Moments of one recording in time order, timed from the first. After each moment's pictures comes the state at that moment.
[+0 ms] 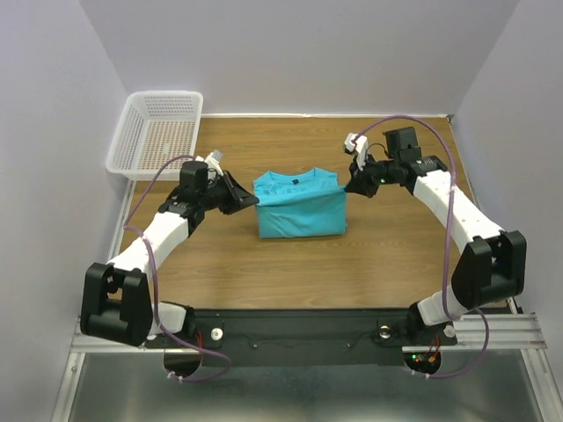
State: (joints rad) left arm -0.25 1.27 0.78 -0.10 0.51 -0.81; right arm 0.22 1.47 1.23 -0.63 -0.69 -0.61
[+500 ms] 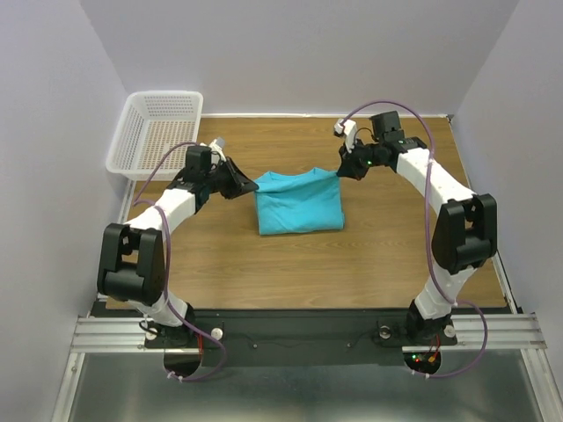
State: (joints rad) left arm -0.20 1.53 0.95 -0.05 0.54 -0.75; right arm 0.22 1.77 1.47 -0.58 -0.65 -0.57
